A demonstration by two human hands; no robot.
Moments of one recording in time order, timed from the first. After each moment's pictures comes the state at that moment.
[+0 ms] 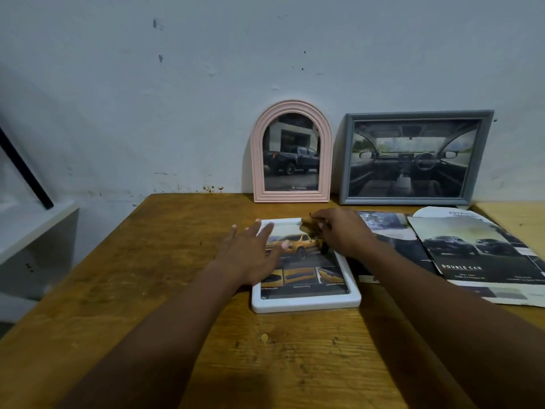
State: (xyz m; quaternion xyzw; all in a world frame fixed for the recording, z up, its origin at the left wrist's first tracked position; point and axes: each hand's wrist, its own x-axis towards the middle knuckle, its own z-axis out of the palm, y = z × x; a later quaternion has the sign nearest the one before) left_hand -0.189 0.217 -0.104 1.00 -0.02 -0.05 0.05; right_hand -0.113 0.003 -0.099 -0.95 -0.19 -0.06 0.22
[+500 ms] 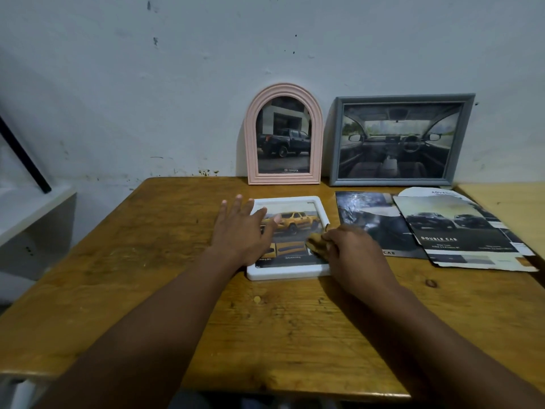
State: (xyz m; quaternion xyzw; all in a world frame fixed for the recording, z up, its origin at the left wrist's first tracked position) left_hand -0.202 0.213 -0.119 1.00 -0.03 0.08 0.03; right_hand -0.236 -0.020 -0.115 -0.95 -0.16 -0.15 0.21
